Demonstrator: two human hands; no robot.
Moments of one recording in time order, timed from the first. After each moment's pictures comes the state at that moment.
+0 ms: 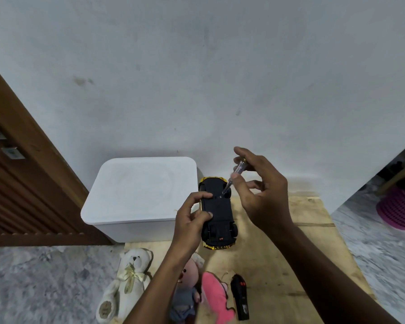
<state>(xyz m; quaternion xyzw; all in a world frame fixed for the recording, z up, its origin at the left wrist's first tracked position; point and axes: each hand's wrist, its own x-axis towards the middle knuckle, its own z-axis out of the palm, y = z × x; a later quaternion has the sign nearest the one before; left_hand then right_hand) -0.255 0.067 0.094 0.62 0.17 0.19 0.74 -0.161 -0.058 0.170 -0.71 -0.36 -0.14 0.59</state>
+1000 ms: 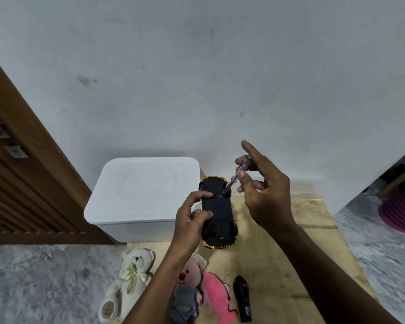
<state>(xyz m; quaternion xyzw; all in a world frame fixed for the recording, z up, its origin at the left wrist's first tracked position) -0.258 0.075 0.097 0.61 0.19 0.19 0.75 -0.159 -0.050 0.170 -0.72 -0.32 -0.08 0.61</state>
